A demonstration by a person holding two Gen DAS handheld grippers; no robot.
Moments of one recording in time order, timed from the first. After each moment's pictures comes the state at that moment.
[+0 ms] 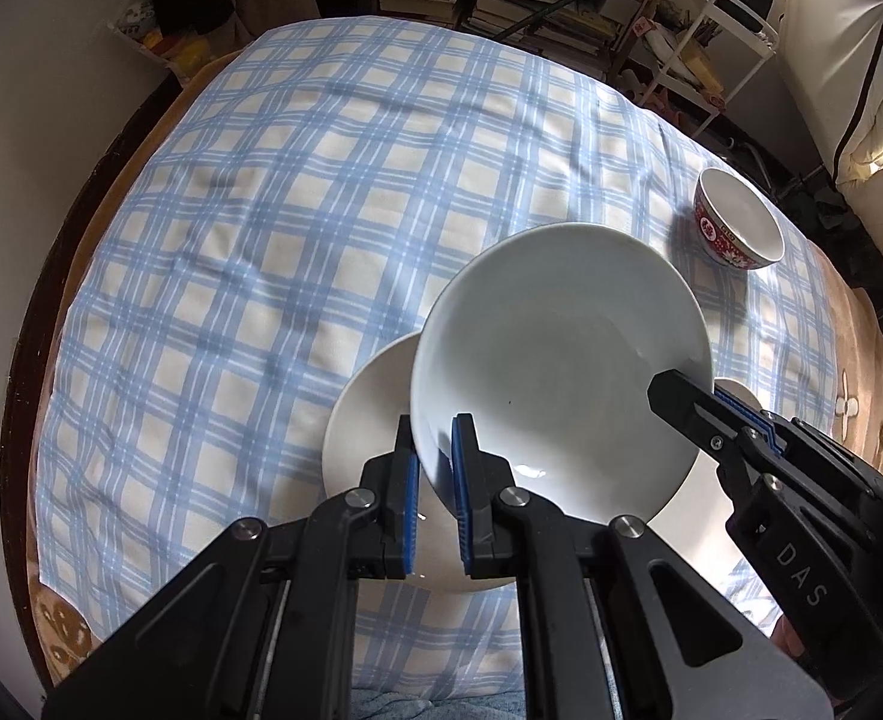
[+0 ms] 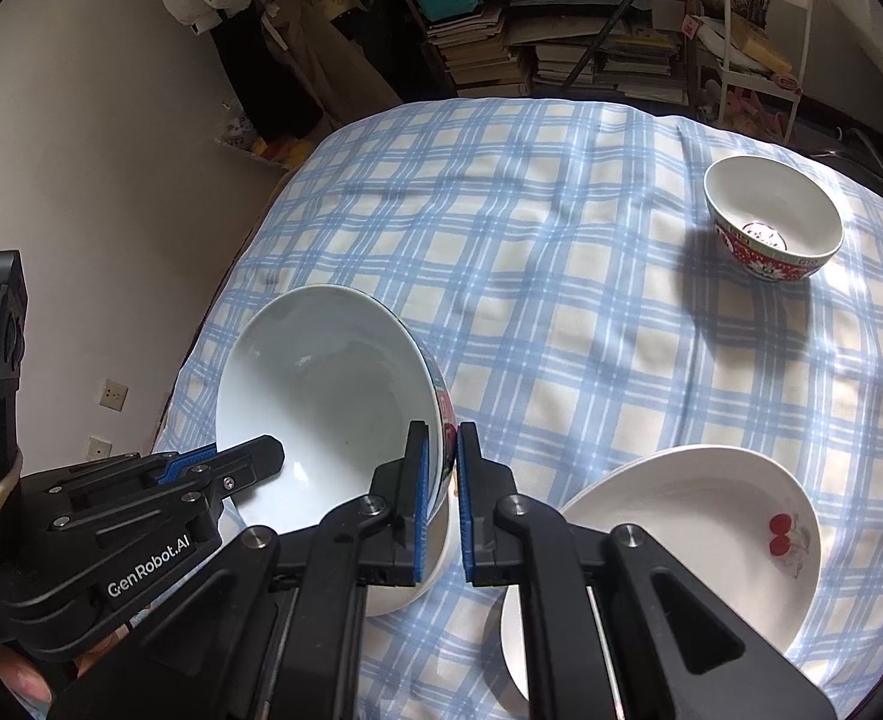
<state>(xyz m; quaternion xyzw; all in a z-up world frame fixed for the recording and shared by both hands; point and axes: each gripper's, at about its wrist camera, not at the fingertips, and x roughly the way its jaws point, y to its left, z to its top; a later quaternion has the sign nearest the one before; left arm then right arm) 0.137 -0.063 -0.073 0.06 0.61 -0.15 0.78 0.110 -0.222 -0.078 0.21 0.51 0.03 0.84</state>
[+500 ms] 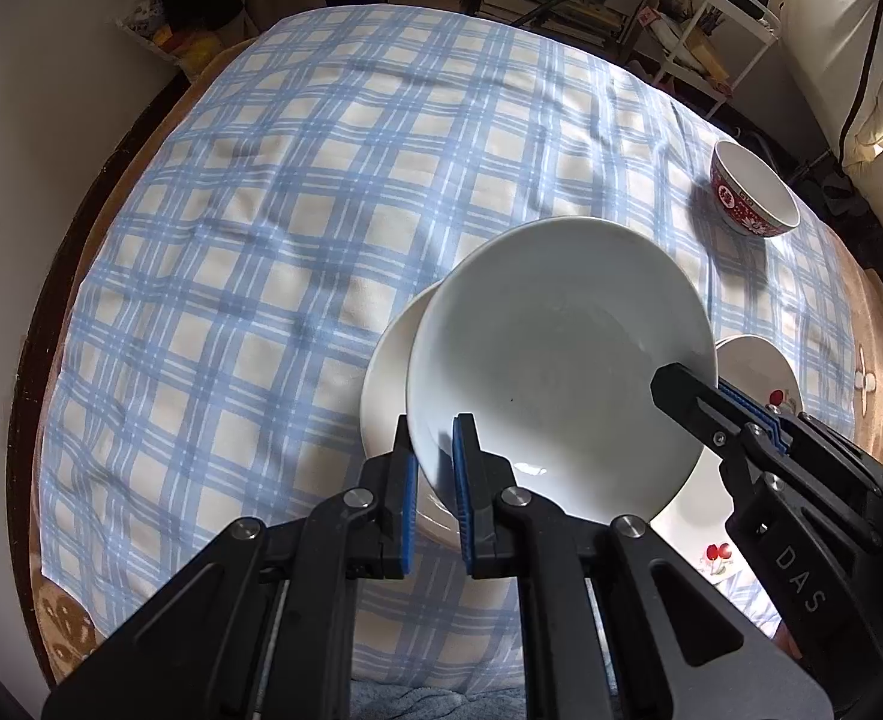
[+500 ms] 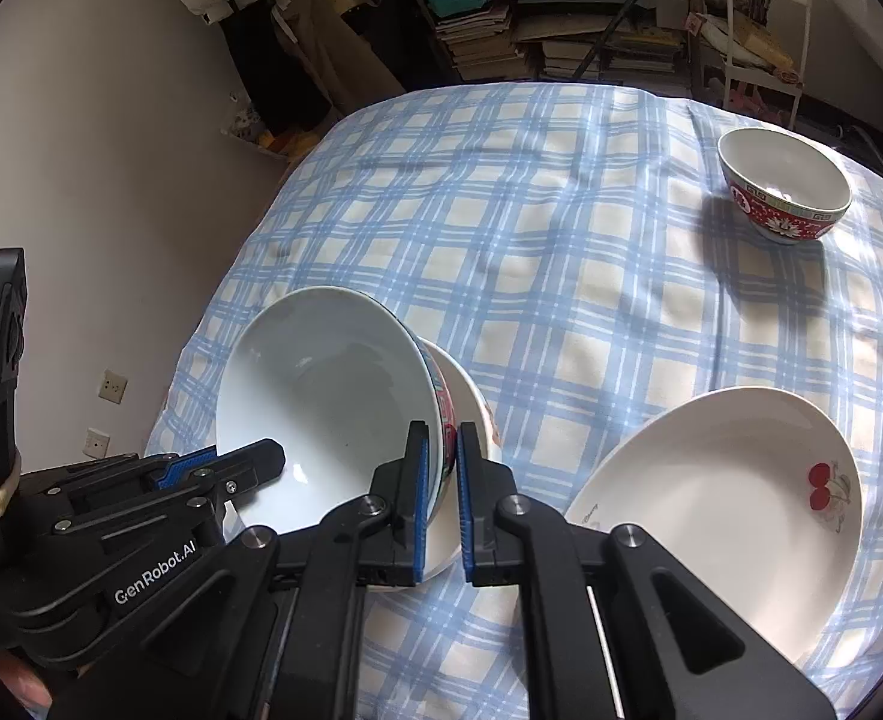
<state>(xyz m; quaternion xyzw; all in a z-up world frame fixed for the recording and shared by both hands) 0.118 -0.043 -0.089 0.07 0.61 -0.14 0.78 0.091 -0.195 -0.094 0.20 0.50 0.03 0.84</state>
